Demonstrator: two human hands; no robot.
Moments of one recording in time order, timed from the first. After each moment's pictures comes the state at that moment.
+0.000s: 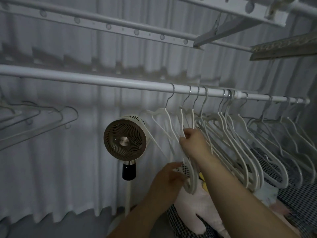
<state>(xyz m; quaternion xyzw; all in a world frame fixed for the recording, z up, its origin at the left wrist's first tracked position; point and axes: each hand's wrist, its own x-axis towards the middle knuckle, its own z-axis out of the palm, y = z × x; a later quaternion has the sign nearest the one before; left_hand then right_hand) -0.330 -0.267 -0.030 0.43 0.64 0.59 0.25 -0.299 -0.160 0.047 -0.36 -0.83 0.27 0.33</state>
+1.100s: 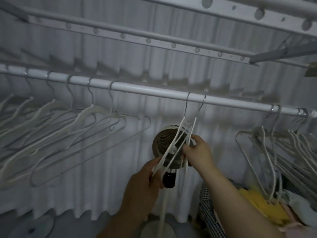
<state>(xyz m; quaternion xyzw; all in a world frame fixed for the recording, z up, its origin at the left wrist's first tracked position) -0.487 -0.487 -0.025 0.40 0.70 0.59 -0.02 -0.442 -0.334 0.038 -0.27 -0.82 0.36 0.36</state>
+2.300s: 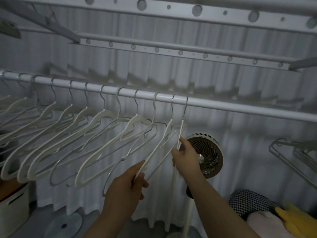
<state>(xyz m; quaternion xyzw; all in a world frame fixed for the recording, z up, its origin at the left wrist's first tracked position) -0.533 -0.583 -0.020 0.28 0.76 0.59 -0.07 -0.514 -0.422 0.025 -0.15 -0.78 0.50 0.34</state>
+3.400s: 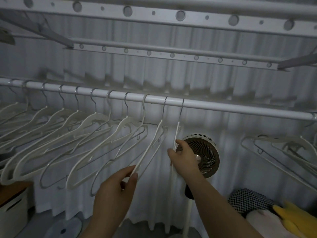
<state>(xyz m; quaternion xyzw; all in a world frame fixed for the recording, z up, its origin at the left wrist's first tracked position) -0.521 -0.587 -0.020 0.21 0.76 0.59 -0.16 -0.506 -0.410 0.027 -0.17 -0.81 0.44 0.35</state>
